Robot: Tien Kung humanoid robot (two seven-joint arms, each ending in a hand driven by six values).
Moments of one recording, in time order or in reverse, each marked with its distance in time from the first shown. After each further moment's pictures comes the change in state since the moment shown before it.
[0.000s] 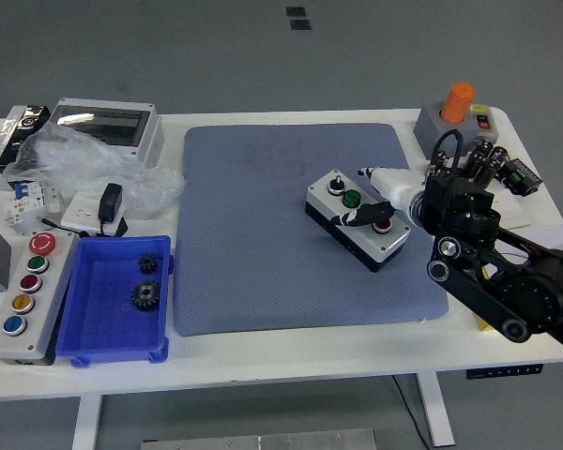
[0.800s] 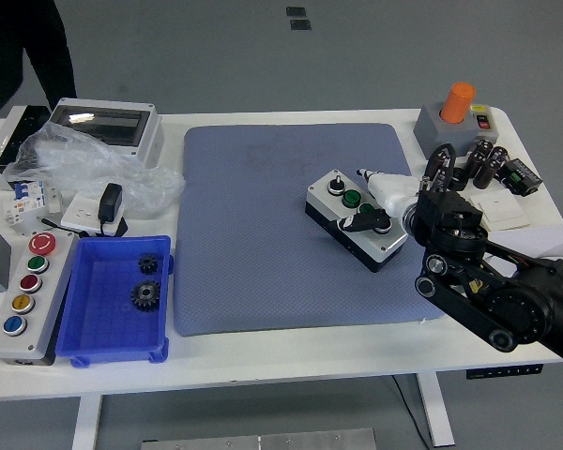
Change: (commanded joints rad) left arm -0.005 -0.004 0.001 -0.001 0.004 0.007 -0.016; right arm -0.001 0.009 -0.073 -0.039 -0.025 -0.107 0.000
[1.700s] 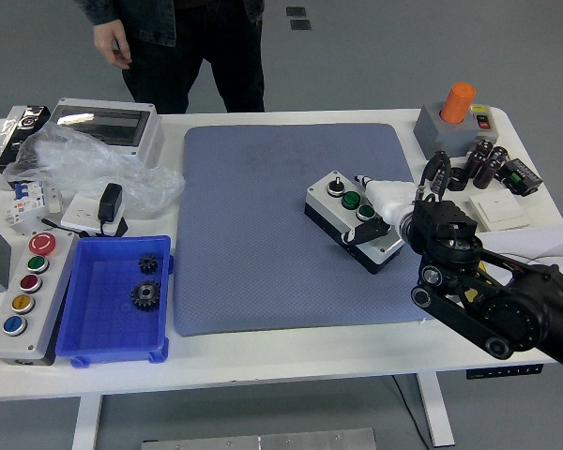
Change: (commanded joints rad) left arm -0.005 -0.001 0.008 -0.001 -0.001 0.010 -0.020; right arm -0.001 -0.004 -0.048 -0.010 -0.034 -0.079 0.000
